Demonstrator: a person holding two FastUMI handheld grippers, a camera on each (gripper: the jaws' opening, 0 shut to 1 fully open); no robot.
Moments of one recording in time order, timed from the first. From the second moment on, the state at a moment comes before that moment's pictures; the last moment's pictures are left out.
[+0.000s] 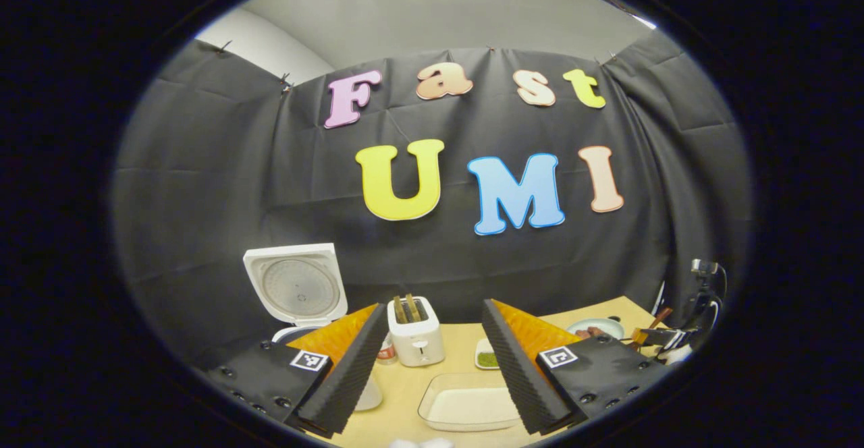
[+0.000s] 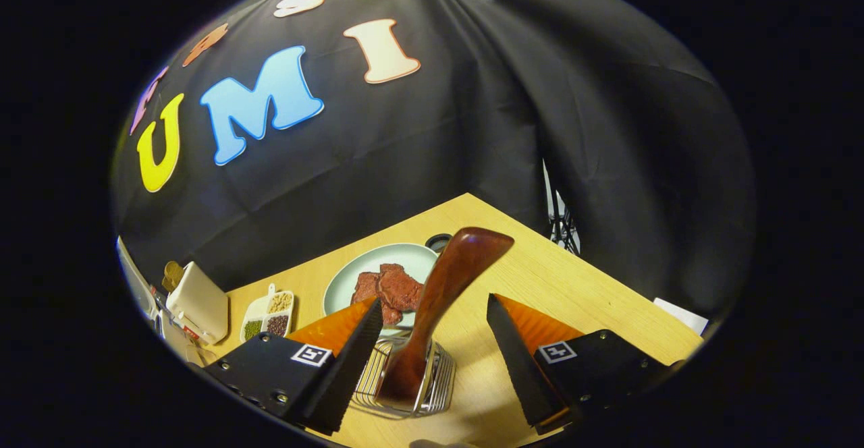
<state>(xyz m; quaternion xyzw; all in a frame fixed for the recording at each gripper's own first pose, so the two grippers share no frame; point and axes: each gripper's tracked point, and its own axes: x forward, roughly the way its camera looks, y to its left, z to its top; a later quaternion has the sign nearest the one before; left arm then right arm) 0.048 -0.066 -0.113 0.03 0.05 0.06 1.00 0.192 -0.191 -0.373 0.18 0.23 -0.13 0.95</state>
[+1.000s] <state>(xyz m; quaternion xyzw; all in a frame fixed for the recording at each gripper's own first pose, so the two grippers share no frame) 0.055 -0.057 -0.119 0.04 0.05 0.08 0.99 0.203 -0.178 -0.322 0.13 0.22 -0.09 0.96</state>
